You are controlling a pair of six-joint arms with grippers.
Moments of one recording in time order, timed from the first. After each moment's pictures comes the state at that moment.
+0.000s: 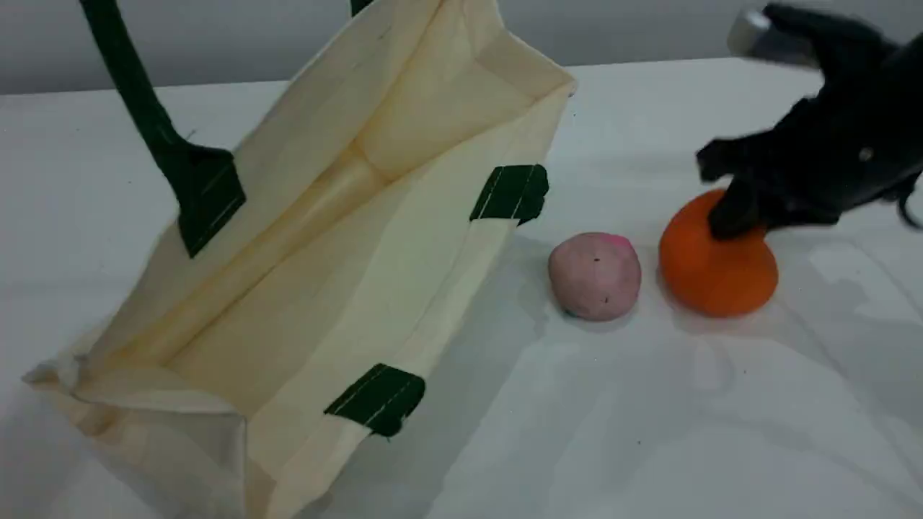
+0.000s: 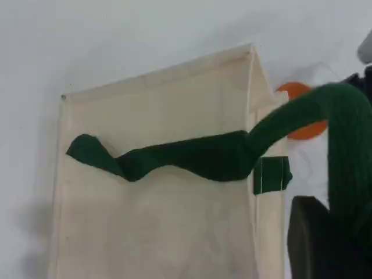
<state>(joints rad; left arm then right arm) -0.24 1.49 -1.47 -0.49 1.06 0.35 0.19 1.91 -0.78 1.74 0.24 -1.57</state>
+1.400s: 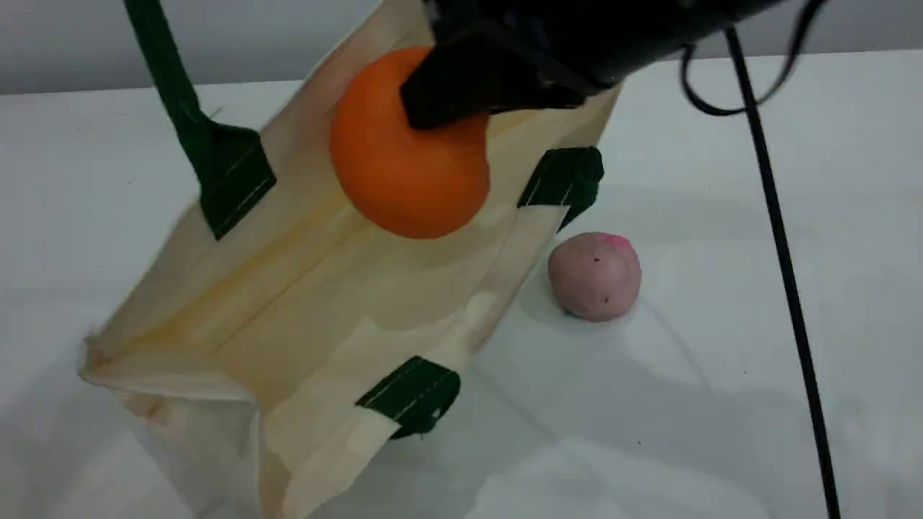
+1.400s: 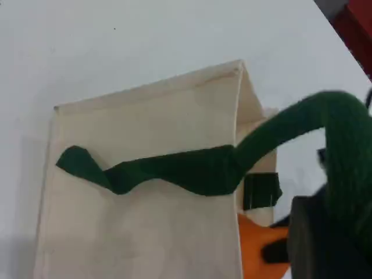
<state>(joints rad) -0.24 1.49 -1.47 -0.63 1.05 0.44 0.59 1.69 -0.87 1.75 0.48 -1.56</state>
